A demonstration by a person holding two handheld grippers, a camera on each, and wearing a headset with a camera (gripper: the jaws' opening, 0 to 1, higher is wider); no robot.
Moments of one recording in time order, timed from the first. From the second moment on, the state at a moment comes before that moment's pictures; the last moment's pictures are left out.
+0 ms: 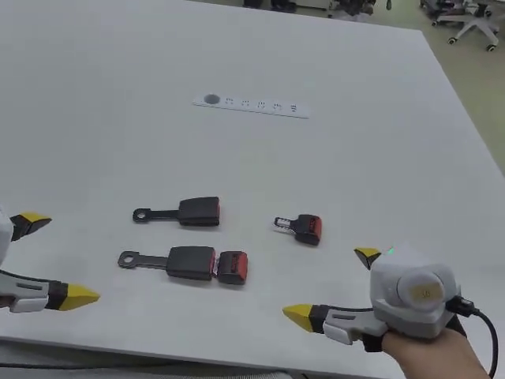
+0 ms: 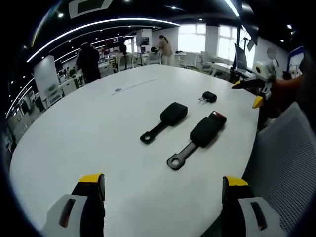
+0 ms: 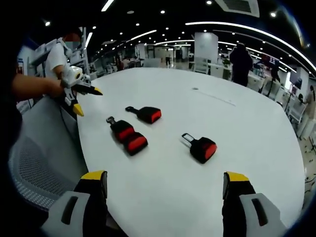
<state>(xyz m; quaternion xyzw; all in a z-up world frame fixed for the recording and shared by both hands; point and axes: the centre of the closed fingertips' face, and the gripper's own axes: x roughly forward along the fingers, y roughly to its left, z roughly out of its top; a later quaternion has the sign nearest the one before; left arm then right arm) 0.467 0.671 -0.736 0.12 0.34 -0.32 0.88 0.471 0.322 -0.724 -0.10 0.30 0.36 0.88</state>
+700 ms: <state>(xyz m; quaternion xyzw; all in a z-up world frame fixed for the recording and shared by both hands) 0.457 0.664 -0.734 0.12 0.35 -0.31 0.87 0.467 0.324 -0.710 -0.12 0.28 0.37 0.88</state>
